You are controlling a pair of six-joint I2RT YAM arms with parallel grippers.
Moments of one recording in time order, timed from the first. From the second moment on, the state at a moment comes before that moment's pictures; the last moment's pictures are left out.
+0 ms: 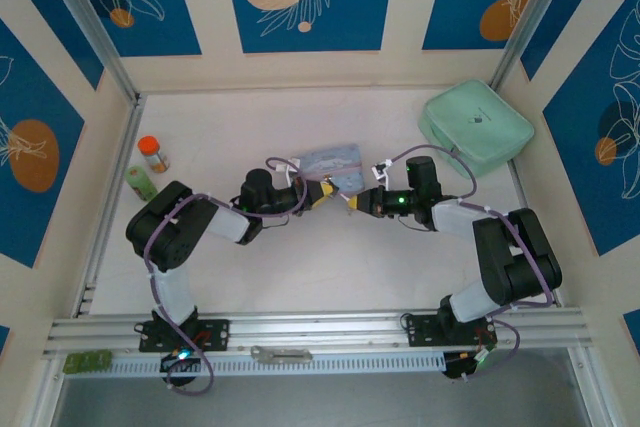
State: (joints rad) left arm -0.58 1.86 0.67 1.02 0.63 -1.25; right arm 0.25 1.50 0.60 0.17 -0.97 0.55
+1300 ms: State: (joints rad) left arm -0.59 1.86 0.67 1.03 0.63 -1.25; right arm 0.29 1.54 0.62 0.21 -0.97 0.57
